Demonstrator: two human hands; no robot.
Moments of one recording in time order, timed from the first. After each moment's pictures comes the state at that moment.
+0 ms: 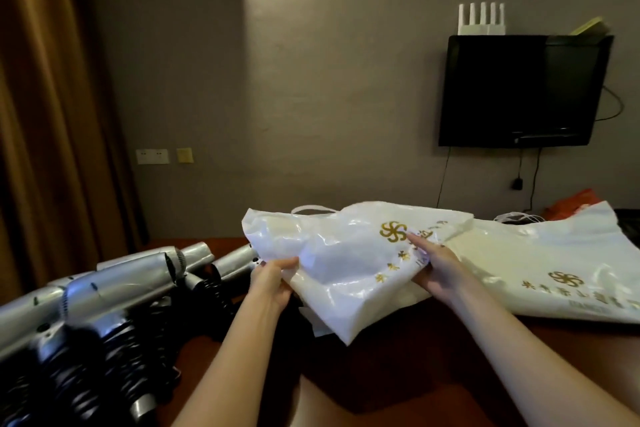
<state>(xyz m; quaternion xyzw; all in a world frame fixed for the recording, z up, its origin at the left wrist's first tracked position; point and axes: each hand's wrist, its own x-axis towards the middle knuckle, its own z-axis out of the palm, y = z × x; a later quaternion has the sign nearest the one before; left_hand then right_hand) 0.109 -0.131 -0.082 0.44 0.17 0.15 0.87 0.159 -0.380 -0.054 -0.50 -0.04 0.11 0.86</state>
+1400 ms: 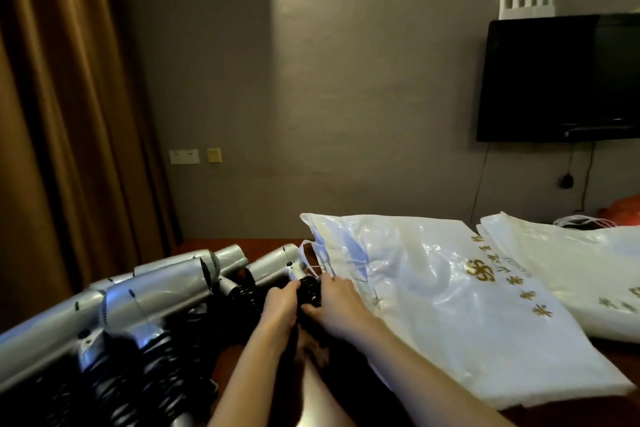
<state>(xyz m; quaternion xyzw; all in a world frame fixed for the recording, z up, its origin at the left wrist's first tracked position) 0.100 -0.090 -0.113 0.63 0.31 0.13 0.70 0.123 -0.198 -0.101 -0.93 -0.28 -0.02 0.22</state>
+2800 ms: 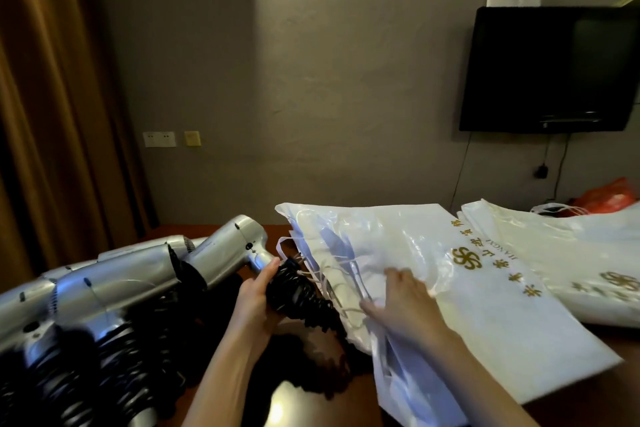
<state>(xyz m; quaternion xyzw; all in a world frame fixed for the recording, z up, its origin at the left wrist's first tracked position) 0.062 -0.108 -0.099 0.54 0.17 0.16 0.81 0.135 -0.304 -0.113 -0.97 -0.14 -0.07 0.16</state>
